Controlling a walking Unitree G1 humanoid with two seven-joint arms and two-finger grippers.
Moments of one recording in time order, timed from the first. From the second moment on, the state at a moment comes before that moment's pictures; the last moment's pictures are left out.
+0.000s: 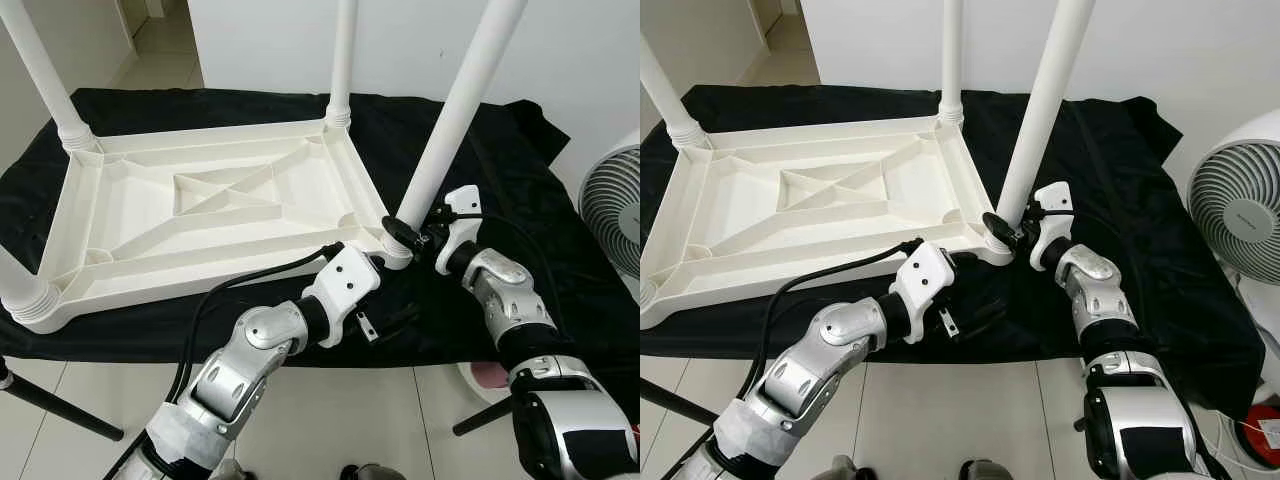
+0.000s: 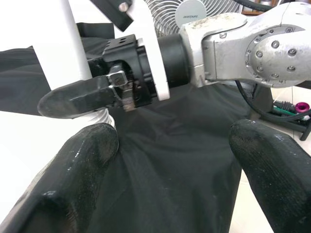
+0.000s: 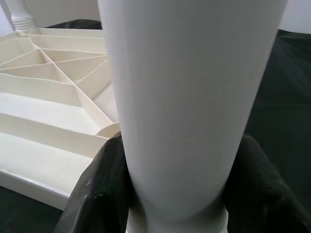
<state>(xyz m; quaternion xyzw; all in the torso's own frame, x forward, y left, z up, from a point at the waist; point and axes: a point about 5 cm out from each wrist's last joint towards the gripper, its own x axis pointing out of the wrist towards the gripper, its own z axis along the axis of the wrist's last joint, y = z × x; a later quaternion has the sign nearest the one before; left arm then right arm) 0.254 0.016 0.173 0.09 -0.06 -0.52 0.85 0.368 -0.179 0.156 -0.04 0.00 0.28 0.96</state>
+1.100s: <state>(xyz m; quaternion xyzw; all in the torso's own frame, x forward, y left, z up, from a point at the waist) 0.255 0.019 0.170 0.10 -0.06 -0.52 0.85 0.314 -0.130 0.162 0.04 -0.05 -0.06 1.00</state>
